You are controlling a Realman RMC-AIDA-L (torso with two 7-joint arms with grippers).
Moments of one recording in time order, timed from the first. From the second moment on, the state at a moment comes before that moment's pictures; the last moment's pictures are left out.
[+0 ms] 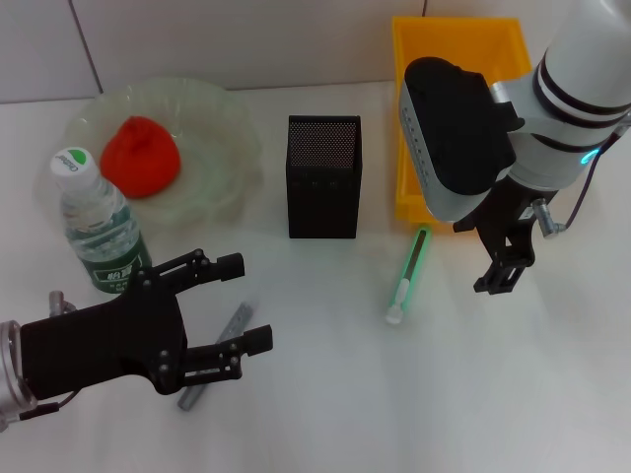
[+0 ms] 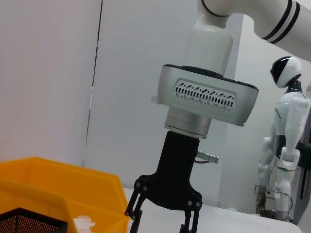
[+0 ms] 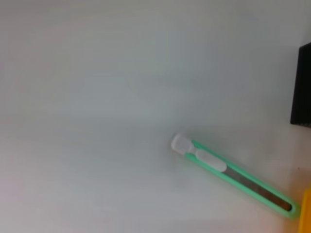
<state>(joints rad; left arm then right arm) -0.35 -2.05 1.14 0.58 1.48 1.67 -1.08 0.85 2.08 -1.45 -1.23 -2.81 -1.71 1.89</state>
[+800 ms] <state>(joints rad) -0.34 -2.06 1.14 0.57 1.48 1.67 -1.07 0.86 2.08 -1.45 -1.21 -2.73 -1.73 1.71</state>
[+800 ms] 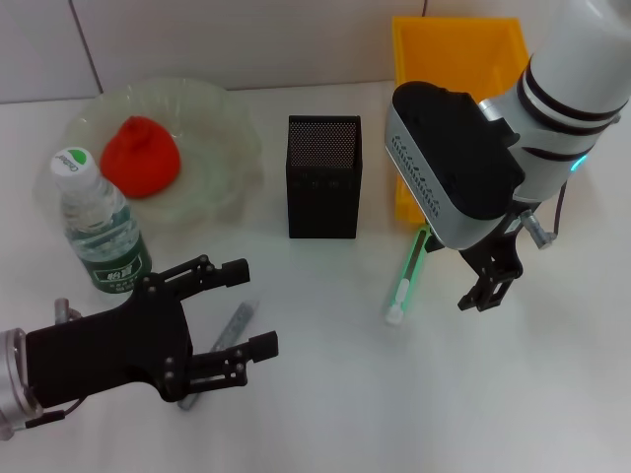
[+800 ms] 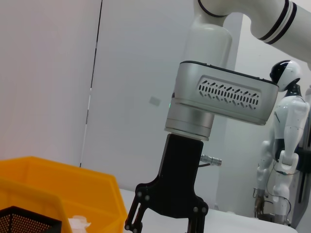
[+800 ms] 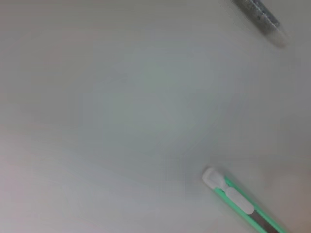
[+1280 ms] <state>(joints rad) -0.33 -2.07 1.14 0.57 1.48 1.67 -1.07 0.89 2.08 -1.45 -1.13 -2.73 -1.69 1.65</state>
